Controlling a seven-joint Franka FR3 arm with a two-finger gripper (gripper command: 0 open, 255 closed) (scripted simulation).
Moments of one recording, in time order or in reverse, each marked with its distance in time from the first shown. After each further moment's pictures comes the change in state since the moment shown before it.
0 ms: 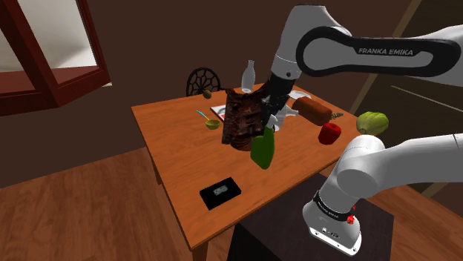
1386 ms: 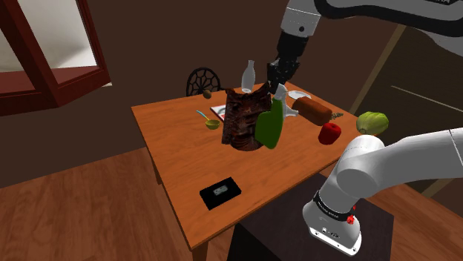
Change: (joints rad) arm -0.010 0.072 -0.018 0.332 -0.019 -0.260 0.007
